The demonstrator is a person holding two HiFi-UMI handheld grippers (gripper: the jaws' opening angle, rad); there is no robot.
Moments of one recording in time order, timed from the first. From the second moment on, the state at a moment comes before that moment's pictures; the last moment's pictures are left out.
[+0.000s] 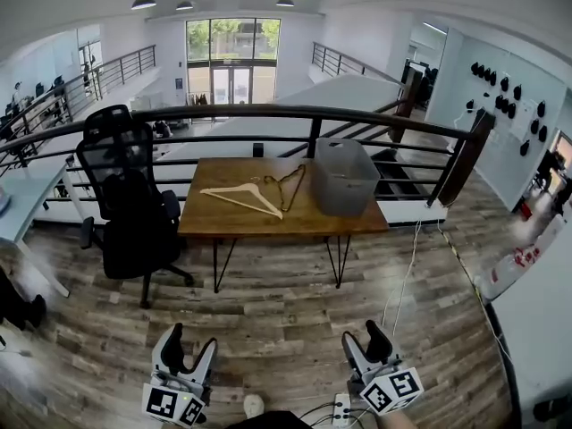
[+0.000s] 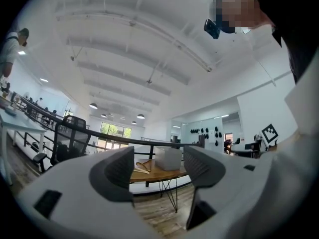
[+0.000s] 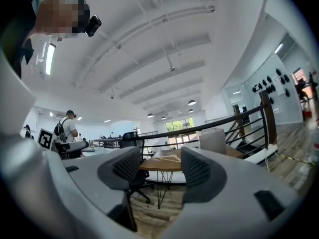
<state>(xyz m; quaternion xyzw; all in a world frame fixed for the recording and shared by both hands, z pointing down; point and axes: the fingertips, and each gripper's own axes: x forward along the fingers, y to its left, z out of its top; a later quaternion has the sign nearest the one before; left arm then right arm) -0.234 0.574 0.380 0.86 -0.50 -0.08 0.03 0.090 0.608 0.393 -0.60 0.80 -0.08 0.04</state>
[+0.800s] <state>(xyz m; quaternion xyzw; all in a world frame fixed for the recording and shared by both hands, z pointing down) -0.278 0.498 0.426 0.86 -0.50 -0.04 0.08 0.043 0.521 0.432 -0.57 0.81 -0.12 -0.01</state>
